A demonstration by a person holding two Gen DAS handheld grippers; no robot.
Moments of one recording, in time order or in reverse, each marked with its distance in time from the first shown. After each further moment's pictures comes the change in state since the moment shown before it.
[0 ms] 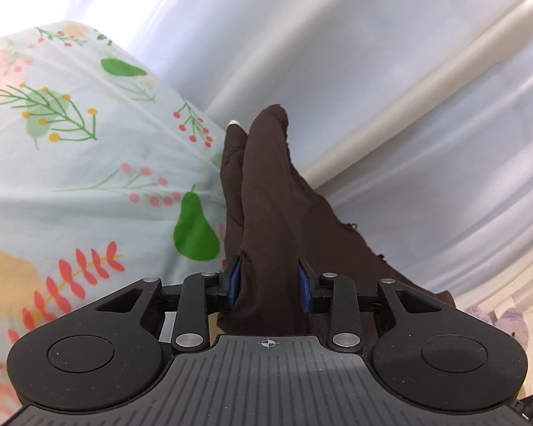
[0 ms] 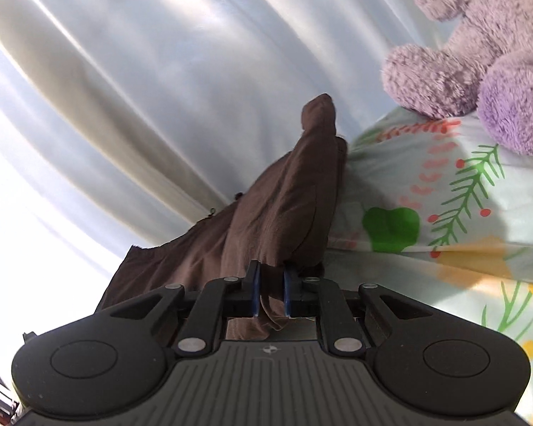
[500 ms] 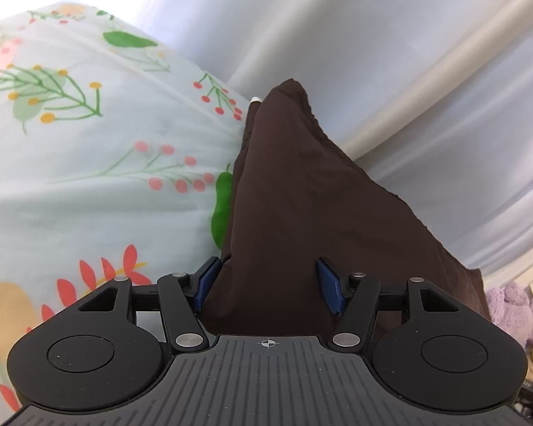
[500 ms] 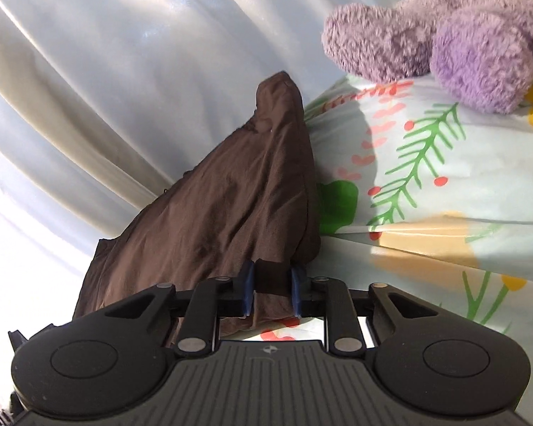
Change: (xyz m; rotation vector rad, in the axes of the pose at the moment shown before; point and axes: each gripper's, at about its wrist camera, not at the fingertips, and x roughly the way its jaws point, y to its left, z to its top) left arm 0.069 0.044 -0.001 0.052 0.071 0.068; right arm 0.056 -0.066 -0.004 0.083 0.073 -0.120
